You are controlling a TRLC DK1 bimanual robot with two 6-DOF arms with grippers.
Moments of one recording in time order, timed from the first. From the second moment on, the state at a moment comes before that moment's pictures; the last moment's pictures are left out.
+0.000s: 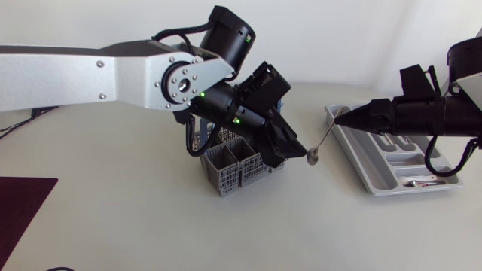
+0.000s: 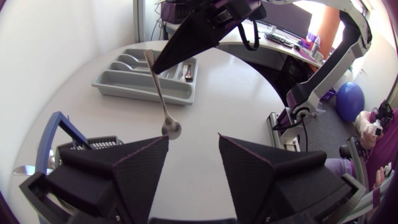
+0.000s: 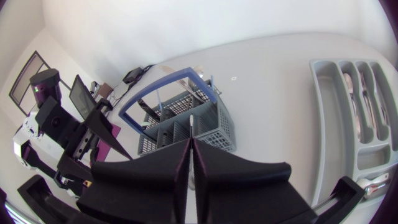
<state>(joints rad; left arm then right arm) -0.74 1.78 1.42 -0.41 0.60 0.39 -0.07 1.27 0.91 -0.40 -0.78 0.09</state>
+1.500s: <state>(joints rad) -0.81 1.98 1.54 -0.30 0.45 0.21 0.02 1.15 0.81 -0.33 -0.80 0.08</state>
